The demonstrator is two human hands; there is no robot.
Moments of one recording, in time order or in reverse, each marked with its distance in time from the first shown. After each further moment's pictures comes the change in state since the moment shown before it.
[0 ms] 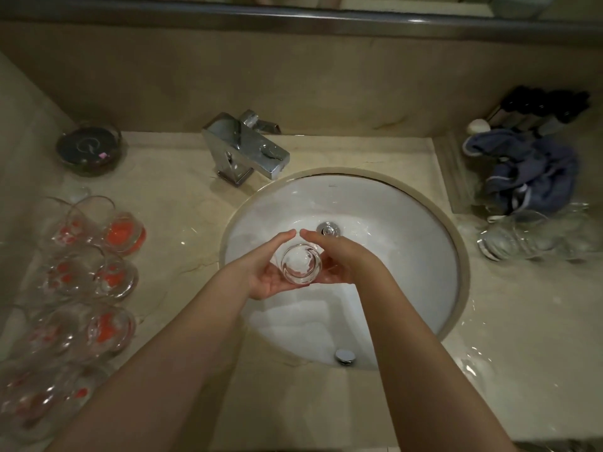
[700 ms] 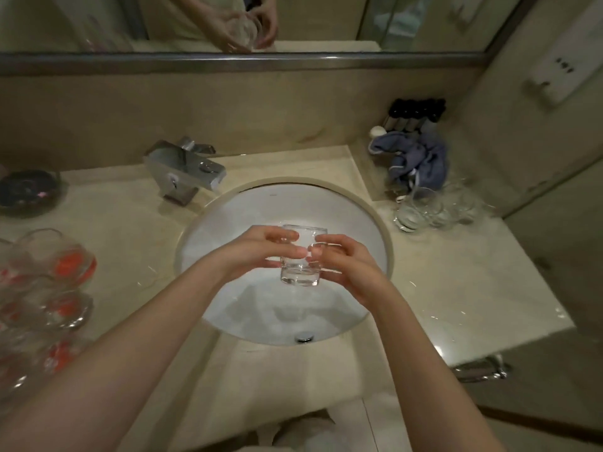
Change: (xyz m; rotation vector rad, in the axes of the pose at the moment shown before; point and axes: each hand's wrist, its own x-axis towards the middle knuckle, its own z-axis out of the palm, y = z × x) left_hand -0.042 -0.004 0.062 0.749 -0.211 0.501; right_hand -0.083 0.086 -0.057 0.361 0.155 -0.558
